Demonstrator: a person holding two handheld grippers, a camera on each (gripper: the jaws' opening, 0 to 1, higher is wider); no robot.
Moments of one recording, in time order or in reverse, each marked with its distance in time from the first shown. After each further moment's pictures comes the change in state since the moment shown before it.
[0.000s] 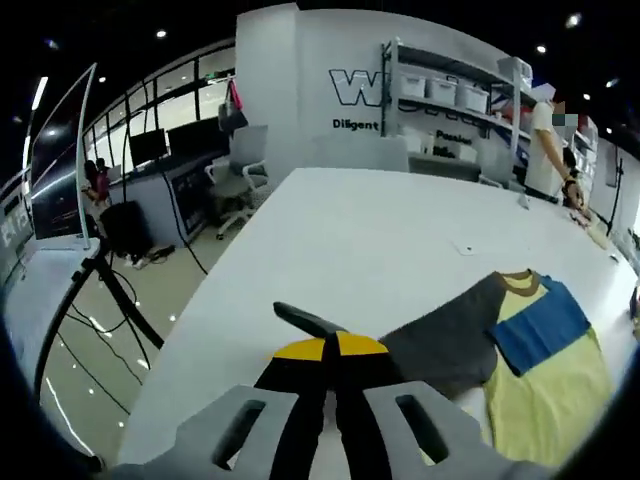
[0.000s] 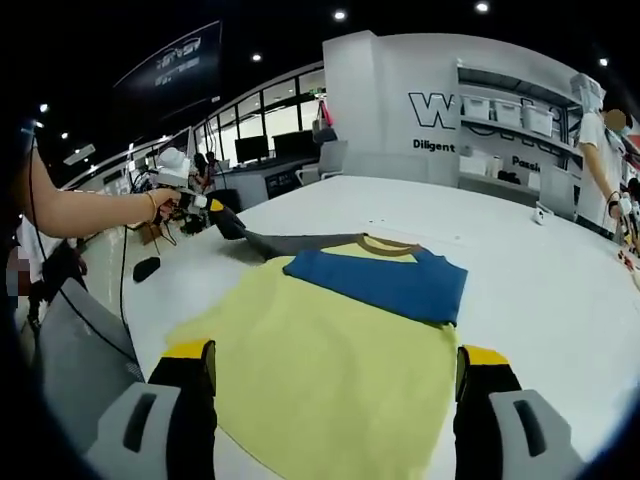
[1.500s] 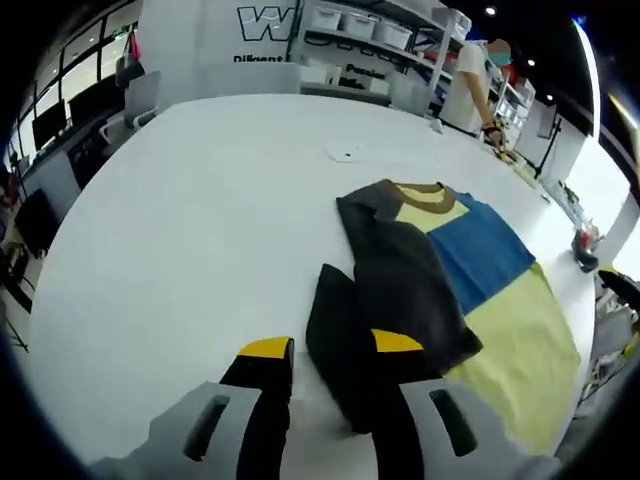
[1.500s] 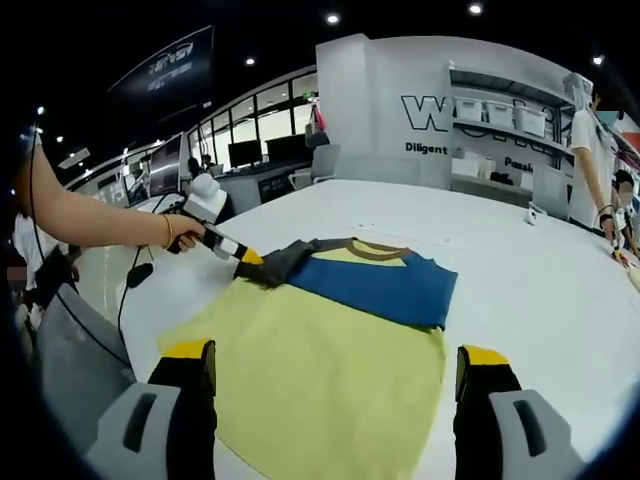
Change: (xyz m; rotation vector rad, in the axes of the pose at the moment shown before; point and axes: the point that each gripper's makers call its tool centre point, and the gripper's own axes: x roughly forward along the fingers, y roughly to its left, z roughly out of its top) left arm 0.031 -0.173 -0.094 0.162 0.327 -0.420; right arm -0.001 -0.015 0.004 0.015 -0.019 -0.030
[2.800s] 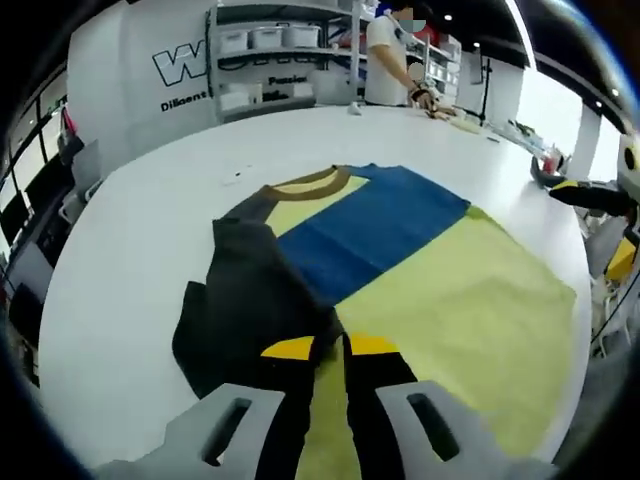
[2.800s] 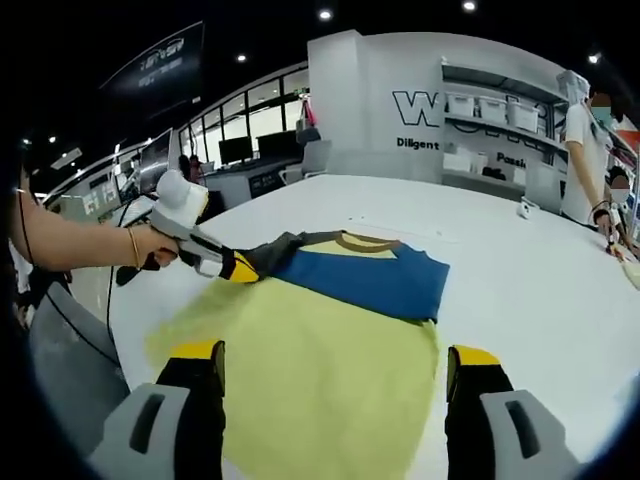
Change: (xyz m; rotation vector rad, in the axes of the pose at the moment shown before) left arm -0.012 -0.096 -0.015 0.299 -0.092 -0.105; right arm 0.008 -0.010 -0.009 0.009 0.016 -0.034
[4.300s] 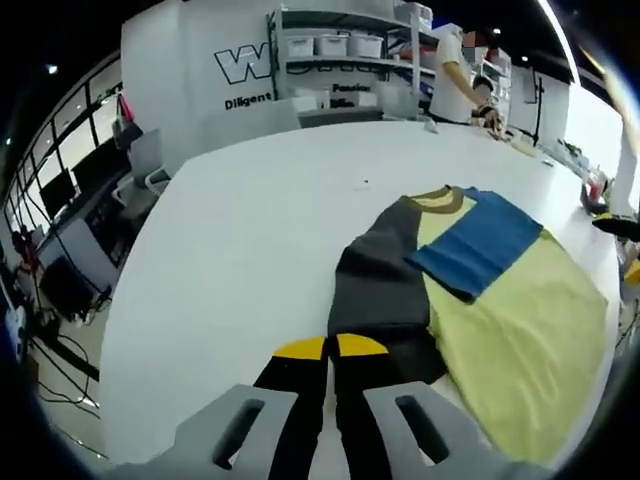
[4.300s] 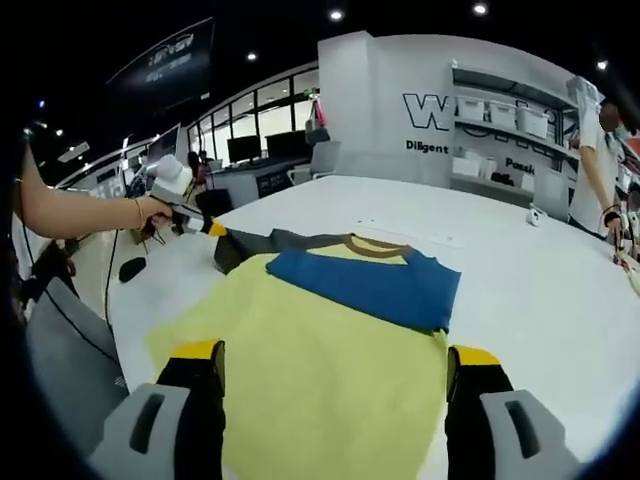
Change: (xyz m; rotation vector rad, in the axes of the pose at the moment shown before) left arm -0.061 0.148 0.000 -0.068 -0.008 0.228; right arm 0.011 0.008 0.005 -0.026 -0.004 0.028
